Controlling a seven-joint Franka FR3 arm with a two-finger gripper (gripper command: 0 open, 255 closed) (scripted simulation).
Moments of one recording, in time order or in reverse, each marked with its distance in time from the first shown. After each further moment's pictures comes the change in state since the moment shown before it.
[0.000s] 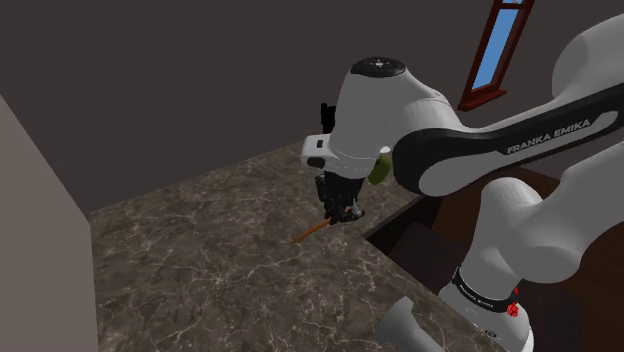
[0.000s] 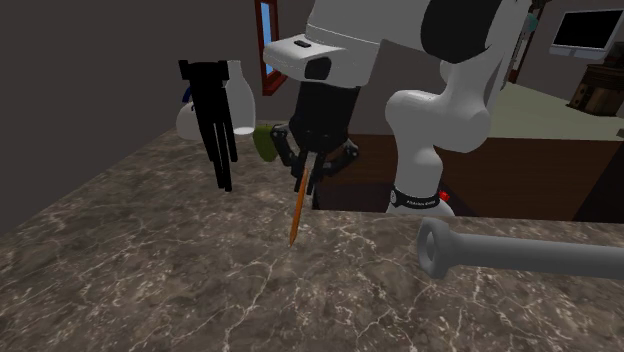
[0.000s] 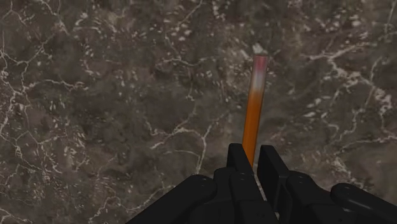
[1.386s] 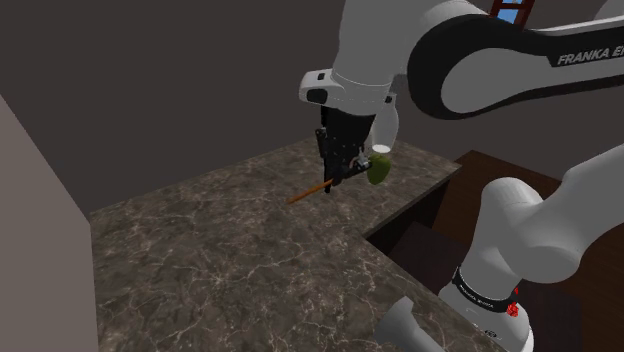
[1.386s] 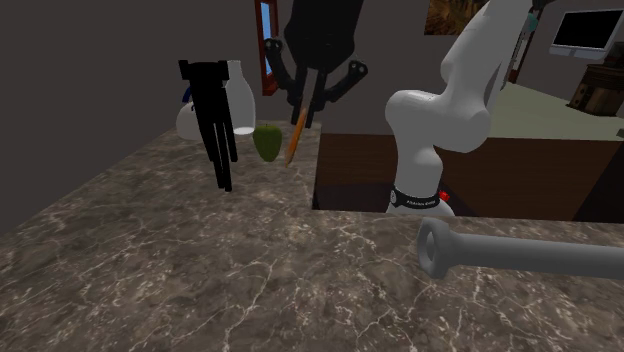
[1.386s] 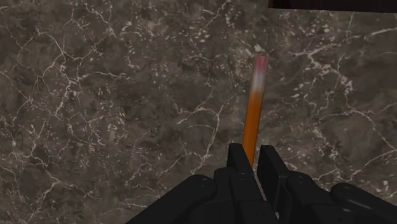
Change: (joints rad) arm -0.008 -0.022 -0.031 0.266 -0.005 -0.285 -0.044
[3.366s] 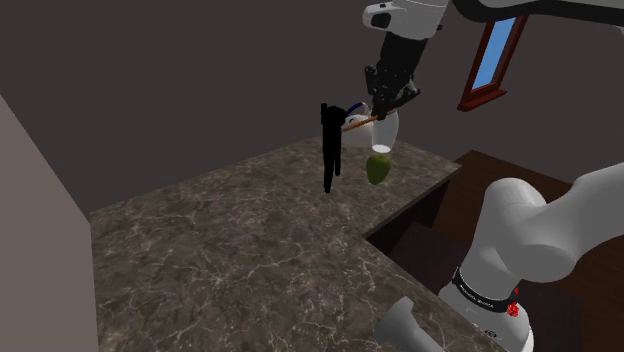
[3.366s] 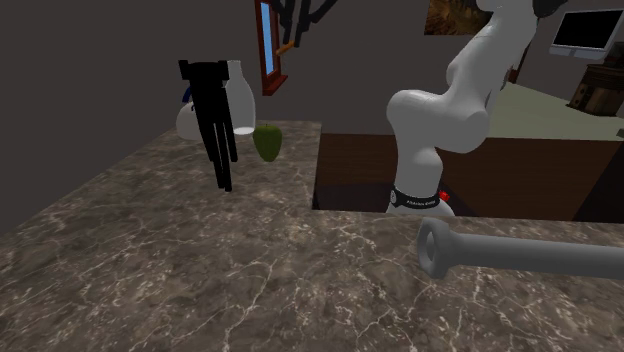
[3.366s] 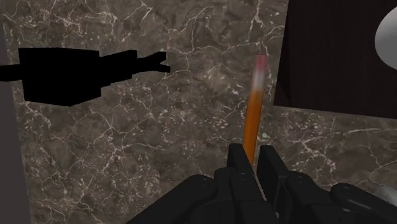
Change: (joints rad) arm -0.068 -0.158 -0.283 0.111 -0.126 -0.235 -0.317
